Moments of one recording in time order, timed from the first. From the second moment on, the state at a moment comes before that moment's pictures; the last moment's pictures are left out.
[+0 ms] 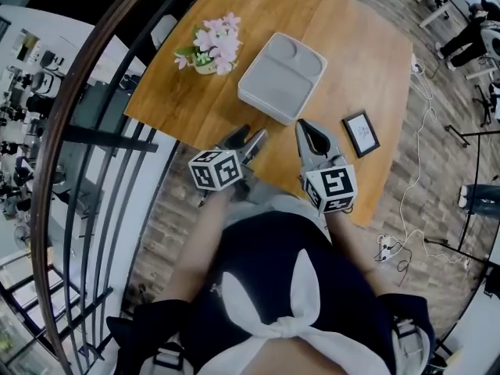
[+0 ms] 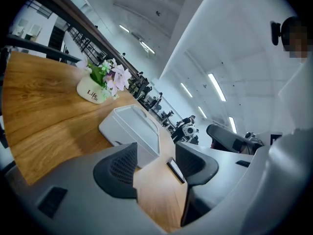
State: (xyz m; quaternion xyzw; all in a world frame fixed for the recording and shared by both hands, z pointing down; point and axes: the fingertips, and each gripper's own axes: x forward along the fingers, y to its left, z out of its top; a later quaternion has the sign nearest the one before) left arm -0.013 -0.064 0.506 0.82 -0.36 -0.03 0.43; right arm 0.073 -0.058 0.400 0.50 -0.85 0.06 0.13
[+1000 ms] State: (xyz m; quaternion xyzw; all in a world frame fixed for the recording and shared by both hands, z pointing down) left arm 0.014 -0.127 0.584 0.78 -0.27 -0.05 0.56; right arm 0.078 -0.123 0.446 0.50 -0.84 0.10 0.18
